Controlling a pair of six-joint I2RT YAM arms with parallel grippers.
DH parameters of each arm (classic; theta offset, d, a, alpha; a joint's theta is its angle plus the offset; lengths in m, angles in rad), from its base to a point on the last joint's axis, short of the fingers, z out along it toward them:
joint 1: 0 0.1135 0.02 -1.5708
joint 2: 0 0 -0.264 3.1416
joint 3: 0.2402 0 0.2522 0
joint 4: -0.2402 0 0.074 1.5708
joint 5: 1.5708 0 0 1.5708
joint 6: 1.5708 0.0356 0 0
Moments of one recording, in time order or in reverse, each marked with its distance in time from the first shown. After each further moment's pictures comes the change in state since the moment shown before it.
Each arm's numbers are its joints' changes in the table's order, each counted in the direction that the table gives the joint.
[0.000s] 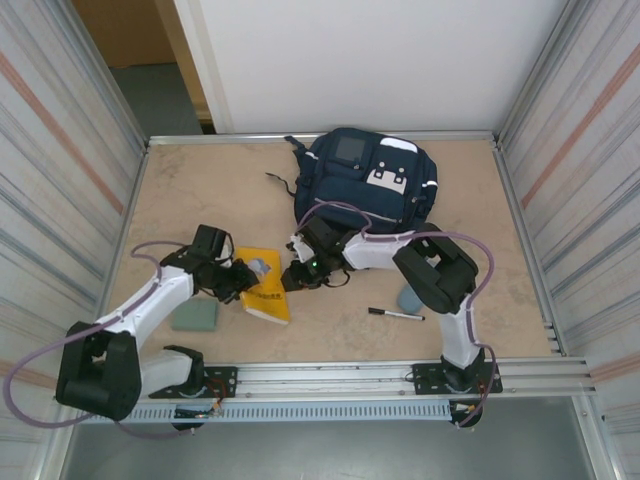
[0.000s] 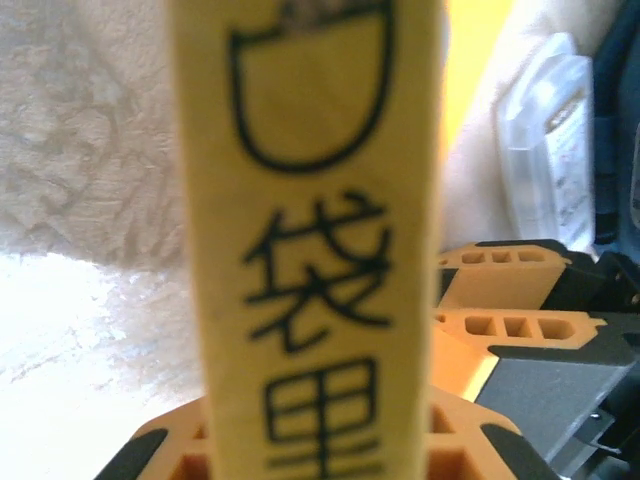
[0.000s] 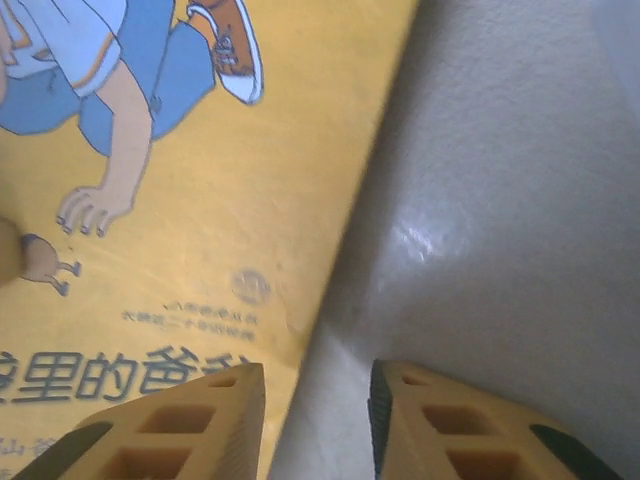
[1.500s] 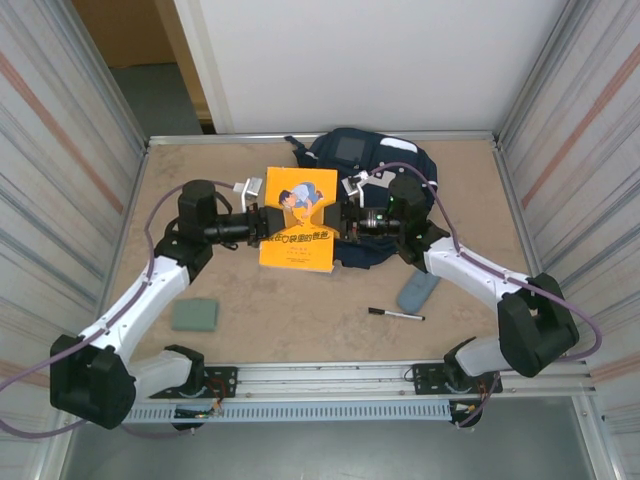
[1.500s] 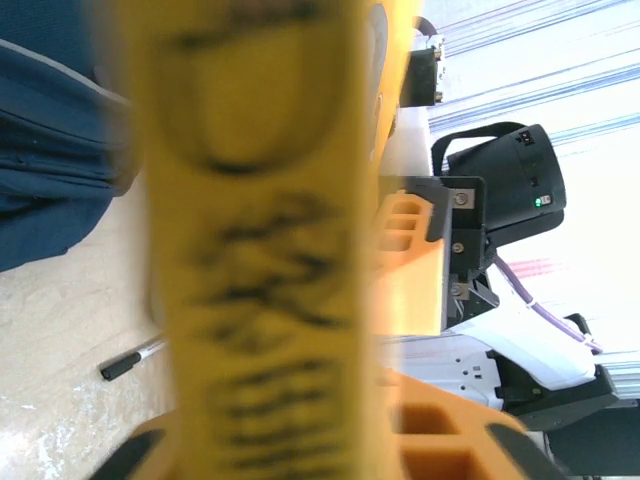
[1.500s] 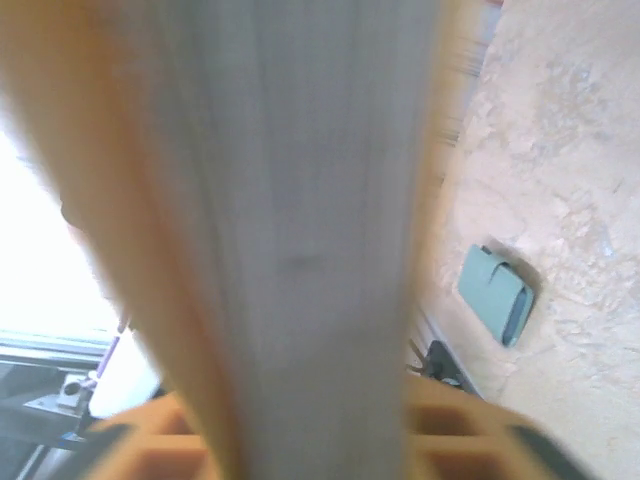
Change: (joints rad) left arm -0.070 -0.018 0.211 0.621 0.570 -0.122; right arm -0.289 -0.584 -0.285 0.611 -0.331 0.666
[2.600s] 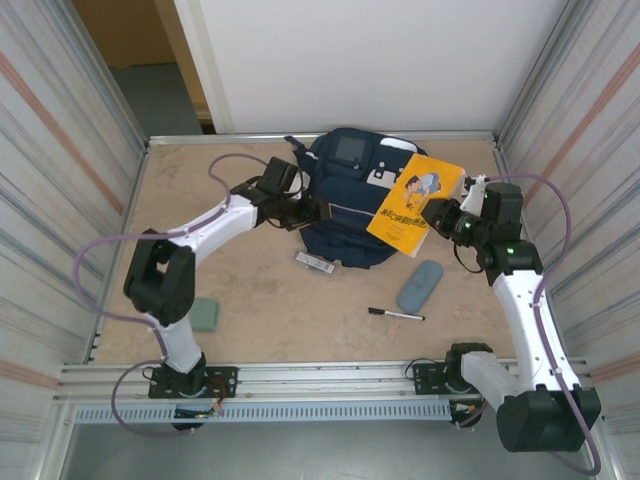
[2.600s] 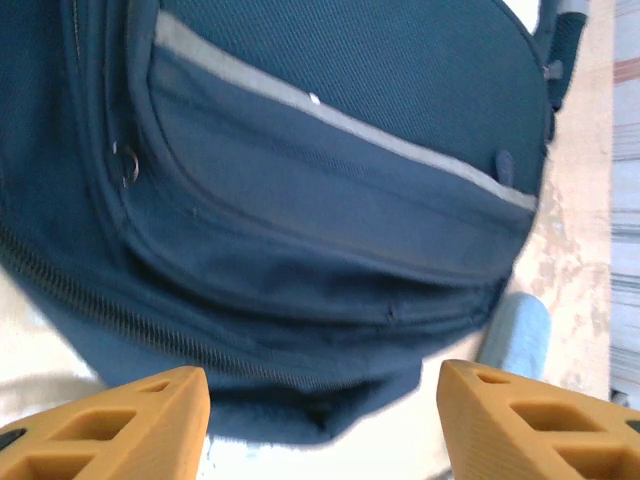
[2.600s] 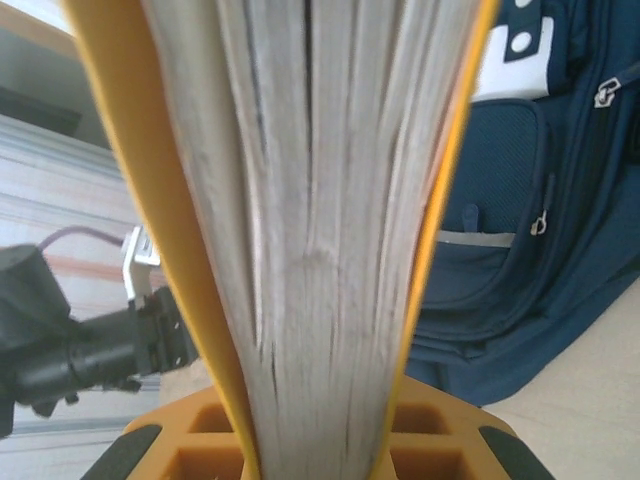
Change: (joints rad) left arm -0.188 0.676 0.541 -0.463 -0.632 0.347; right arm -0.551 -0.446 0.034 -0.925 0.395 -0.564
